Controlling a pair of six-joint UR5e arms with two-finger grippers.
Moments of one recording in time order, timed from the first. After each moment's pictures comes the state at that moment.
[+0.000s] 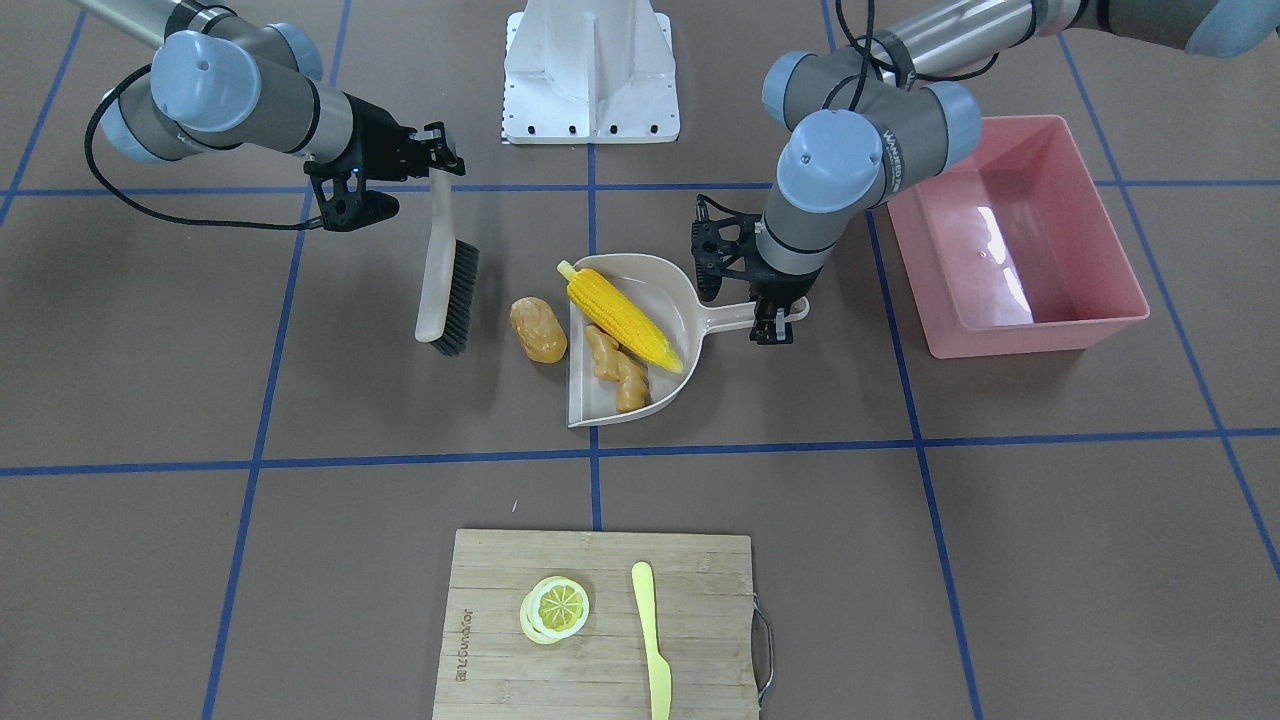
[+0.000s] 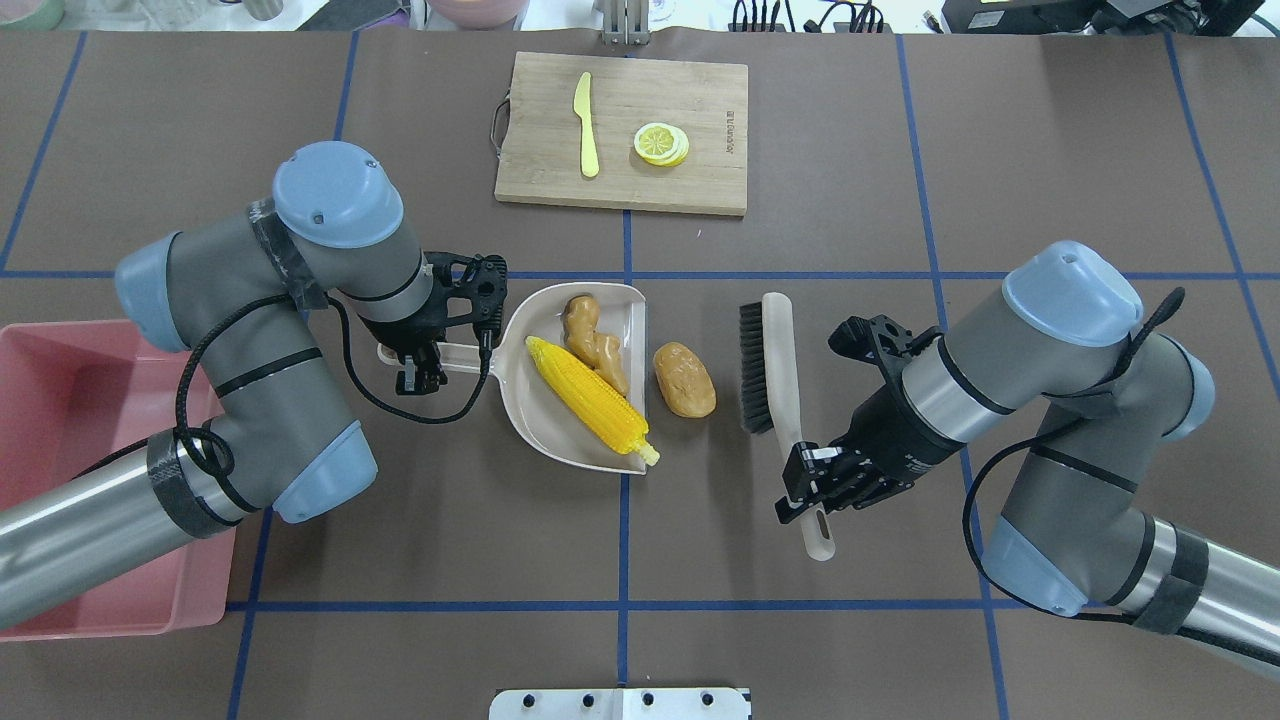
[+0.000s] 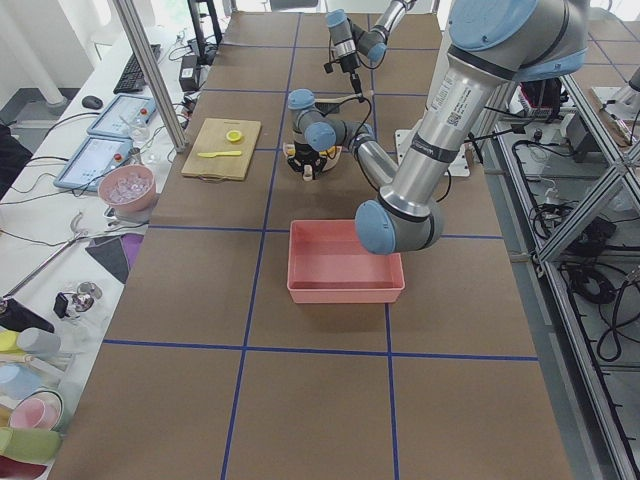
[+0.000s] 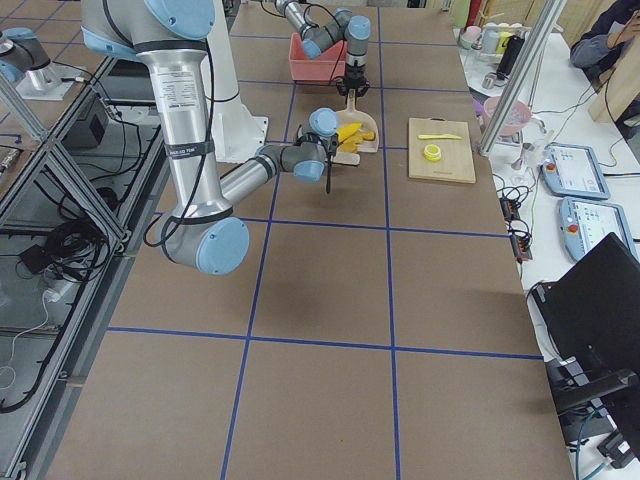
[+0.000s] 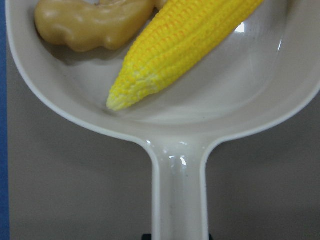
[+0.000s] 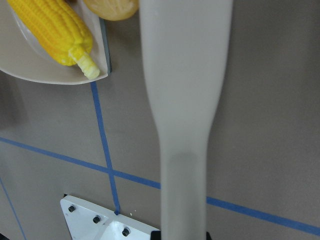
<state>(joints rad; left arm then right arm) -0.64 -2.14 -1.64 -1.63 -2.04 0.46 0.56 -1.36 1.82 -0.84 2.47 1.48</state>
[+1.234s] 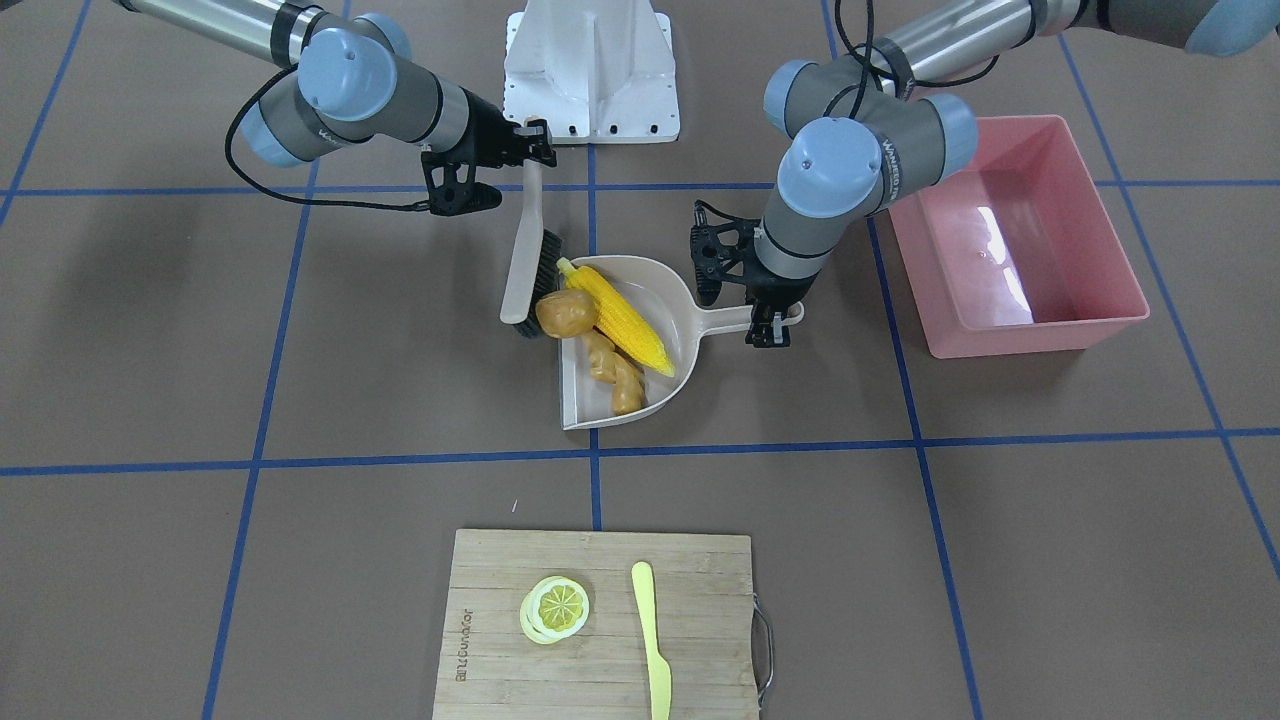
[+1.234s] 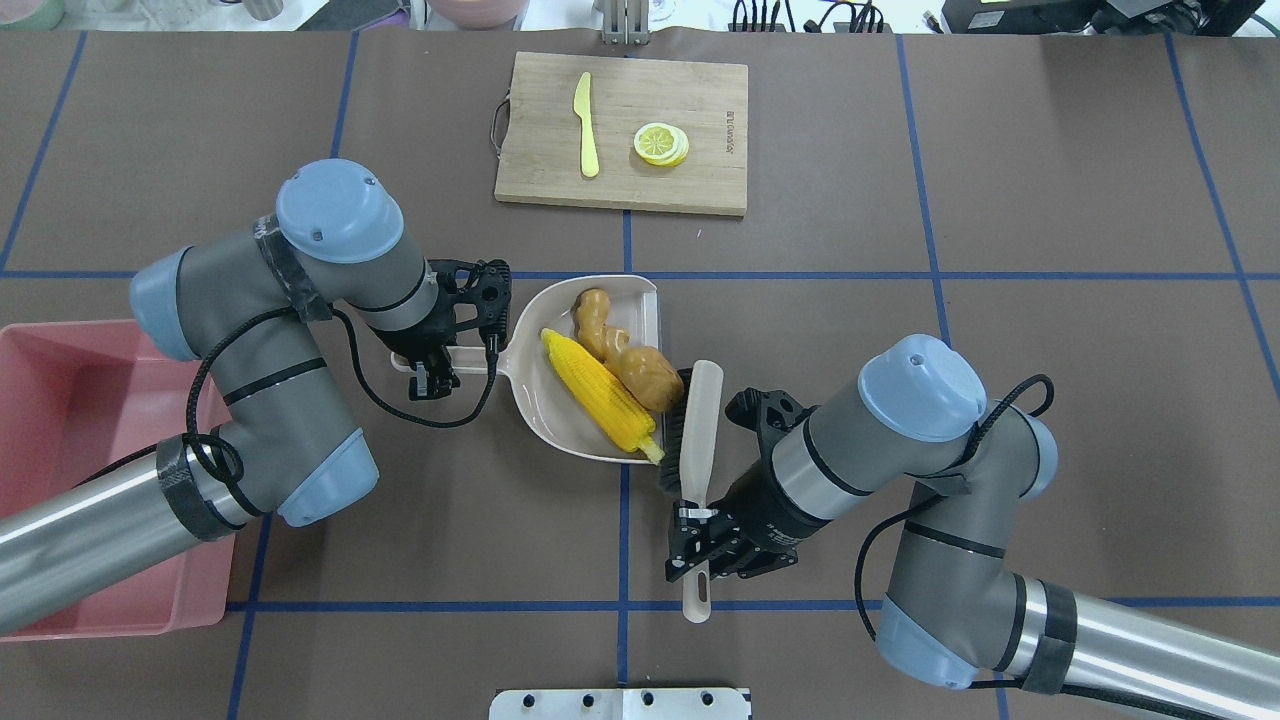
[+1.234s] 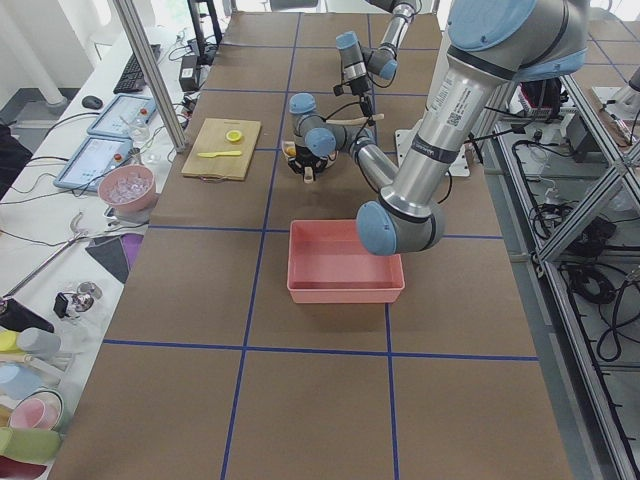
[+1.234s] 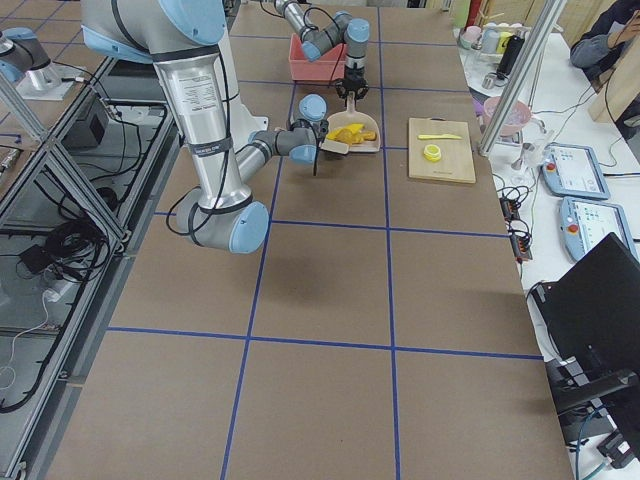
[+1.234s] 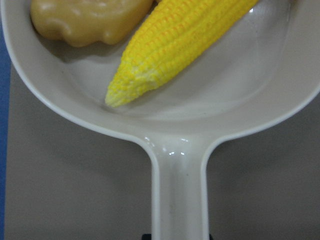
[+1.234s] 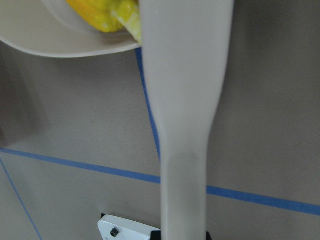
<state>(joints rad) -0.64 -2.13 -1.62 -1.67 -2.04 0.44 0.42 -1.17 1.71 -0.82 2.32 1.65</state>
